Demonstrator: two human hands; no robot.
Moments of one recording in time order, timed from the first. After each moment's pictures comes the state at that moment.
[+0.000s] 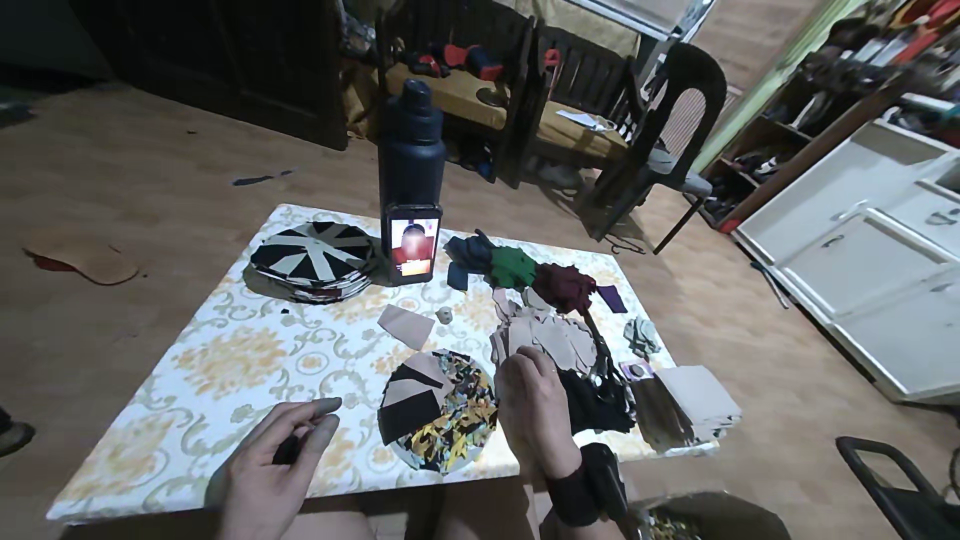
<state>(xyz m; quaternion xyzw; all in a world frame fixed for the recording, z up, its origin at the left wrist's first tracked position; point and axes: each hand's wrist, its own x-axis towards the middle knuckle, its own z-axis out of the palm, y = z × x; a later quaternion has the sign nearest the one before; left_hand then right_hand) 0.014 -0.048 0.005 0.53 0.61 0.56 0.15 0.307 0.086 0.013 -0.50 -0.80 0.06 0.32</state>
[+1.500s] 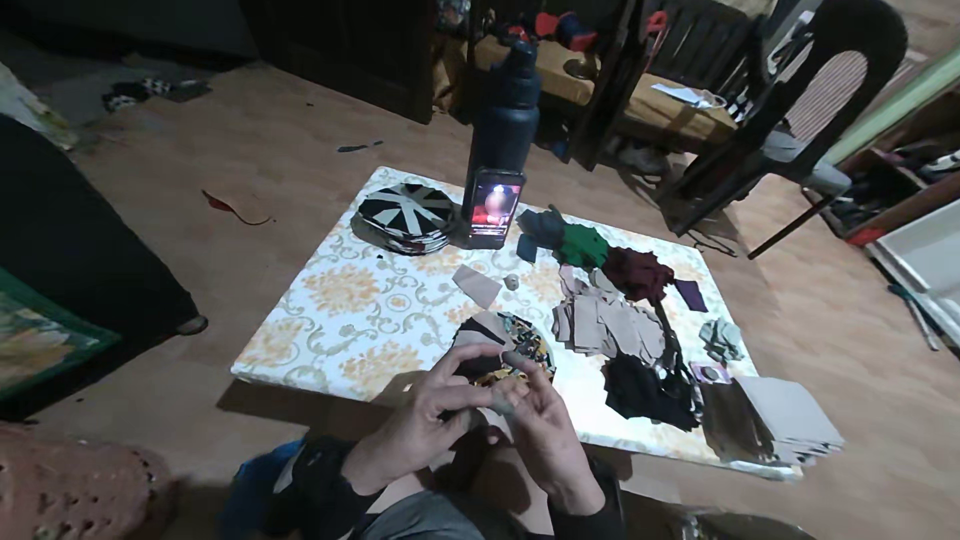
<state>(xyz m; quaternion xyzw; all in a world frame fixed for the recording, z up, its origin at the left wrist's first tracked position) 0.062 -0.047 0.025 0.68 0.33 0.58 0.31 0.251 -0.003 0.033 -0.20 -0.47 0.77 0.39</state>
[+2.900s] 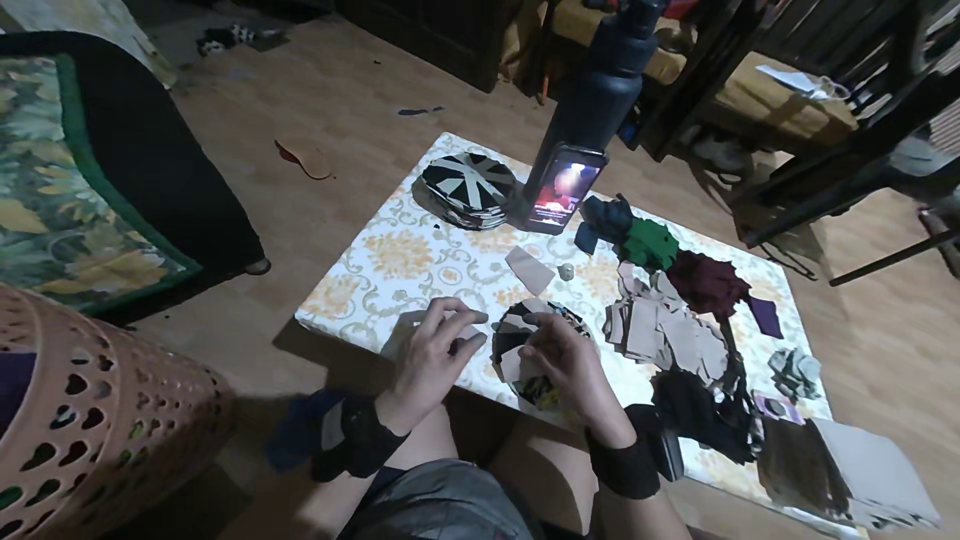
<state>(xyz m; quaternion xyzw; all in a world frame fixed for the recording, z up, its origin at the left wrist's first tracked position) 0.028 -0.049 -0.001 0.57 0.67 0.48 0.04 0.225 0.070 0.031 -0.28 -0.84 0.40 0.21</state>
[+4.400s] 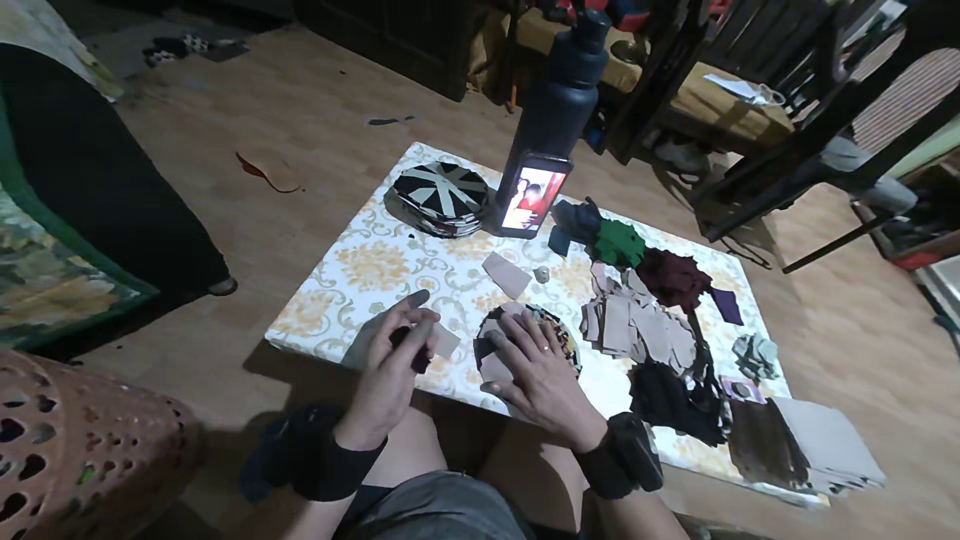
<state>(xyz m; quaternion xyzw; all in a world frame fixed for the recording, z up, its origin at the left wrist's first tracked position) 0.023 -0.054 0.018 0.28 0.49 0.73 0.39 0.236 0.068 -0.003 -0.23 -0.96 0.11 0.14</state>
